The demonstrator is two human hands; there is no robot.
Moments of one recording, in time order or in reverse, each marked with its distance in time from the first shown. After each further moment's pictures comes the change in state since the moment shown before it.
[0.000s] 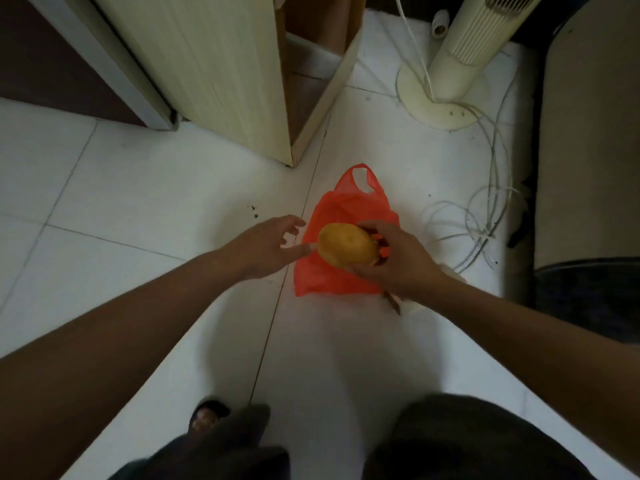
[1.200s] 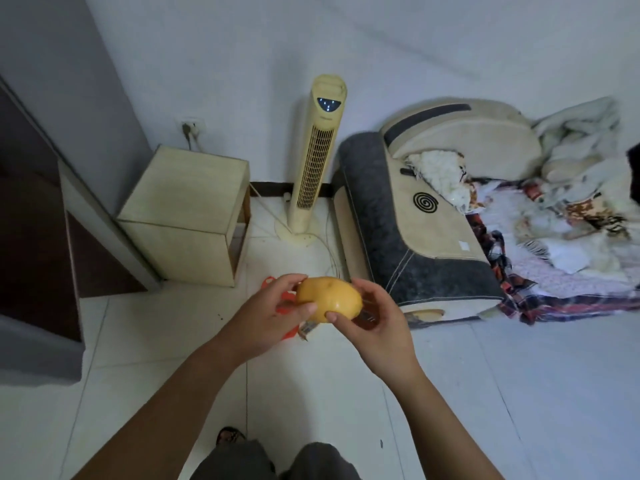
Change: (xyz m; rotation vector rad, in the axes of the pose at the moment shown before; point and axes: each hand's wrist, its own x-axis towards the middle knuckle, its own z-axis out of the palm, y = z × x) left_hand -0.494 0.365 -0.260 -0.398 -0.073 0.405; right_hand -0.451 -0.496 -0.246 0.538 0.698 0.114
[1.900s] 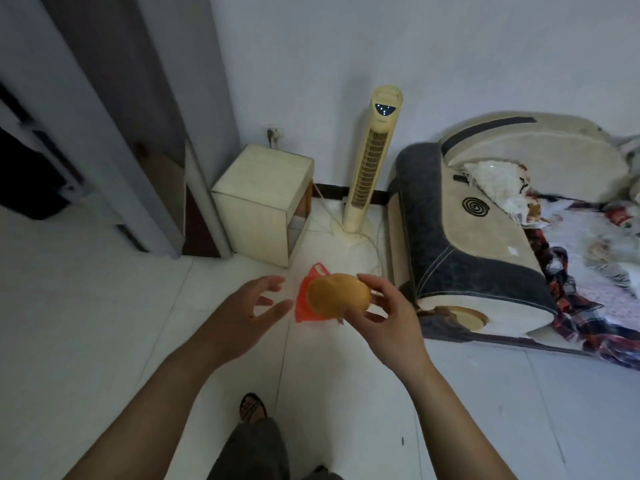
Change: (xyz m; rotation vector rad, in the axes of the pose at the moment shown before) left_hand -0.207 0.001 0.068 0.222 0.311 -0.084; right_hand -0.141 0.032 -0.049 -0.050 -0.208 -0.156
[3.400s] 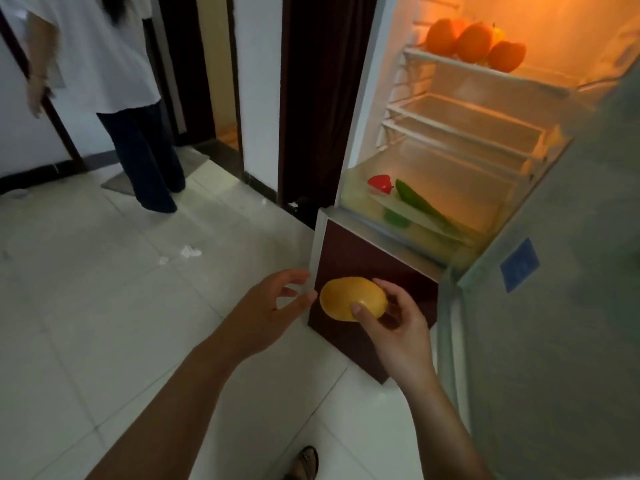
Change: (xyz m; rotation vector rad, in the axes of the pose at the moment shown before) left_hand 0.046 -0.307 -0.584 -0.146 0.635 -0.096; right_hand 0.242 -0.261 0.648 0.042 -0.393 -0.296
